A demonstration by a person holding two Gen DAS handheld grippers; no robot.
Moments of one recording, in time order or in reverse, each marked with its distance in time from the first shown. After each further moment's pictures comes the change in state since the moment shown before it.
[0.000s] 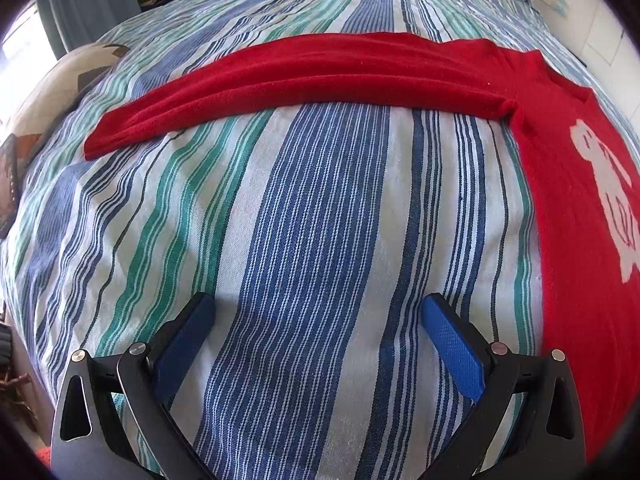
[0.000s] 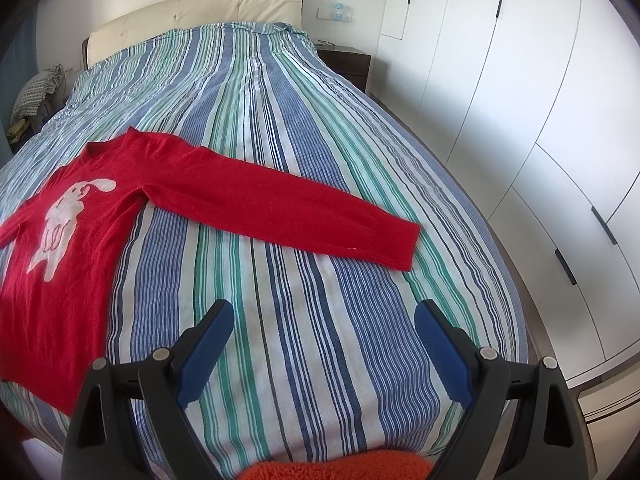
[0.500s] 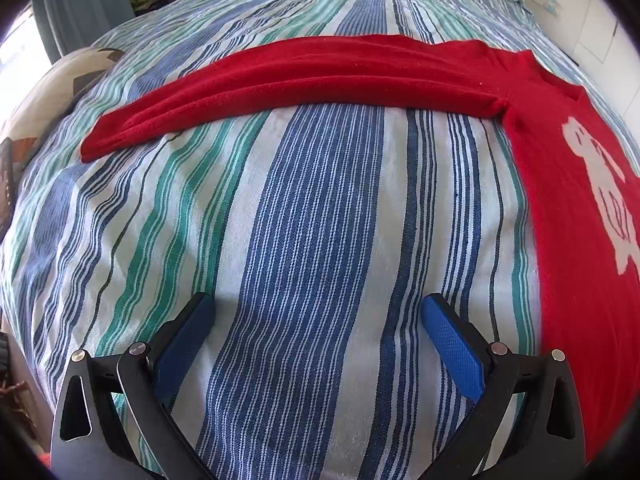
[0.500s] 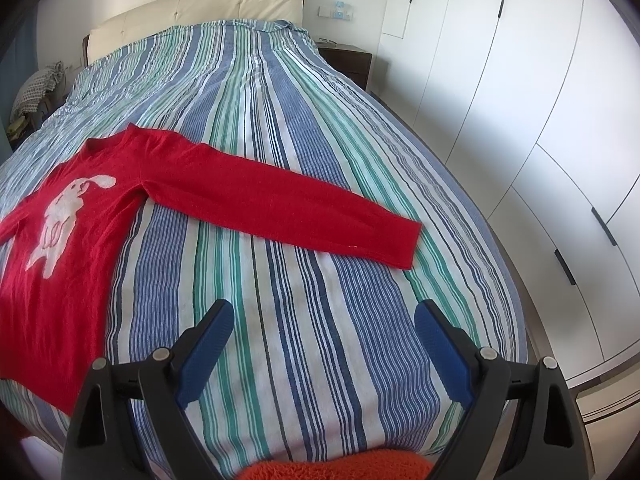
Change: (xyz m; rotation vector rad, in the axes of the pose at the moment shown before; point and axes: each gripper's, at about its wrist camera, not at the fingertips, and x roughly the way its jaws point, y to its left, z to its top) left arm -0.001 0.003 -0.001 0.017 -0.016 -0.024; right arm 0.000 0.000 -0.001 -0.007 0.010 -0.003
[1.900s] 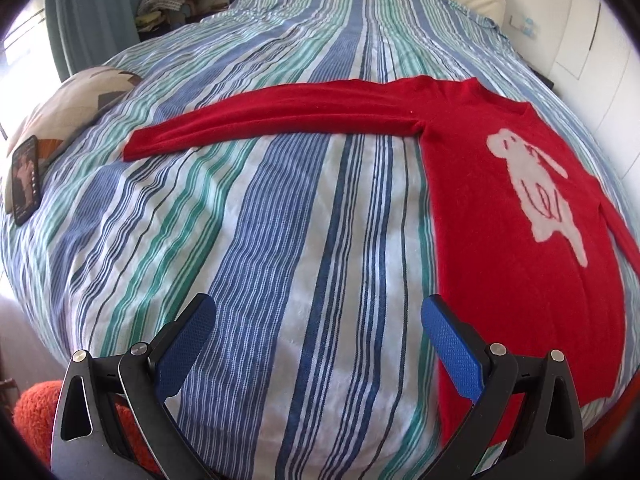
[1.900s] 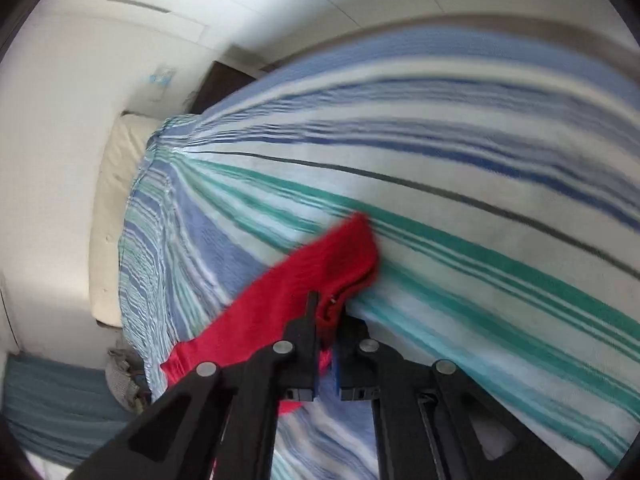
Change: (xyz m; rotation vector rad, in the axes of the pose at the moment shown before) left arm -0.082 -0.011 -0.043 -0.011 -0.122 -0.058; right arm 0.151 -0.136 0.029 1.026 0.083 0.415
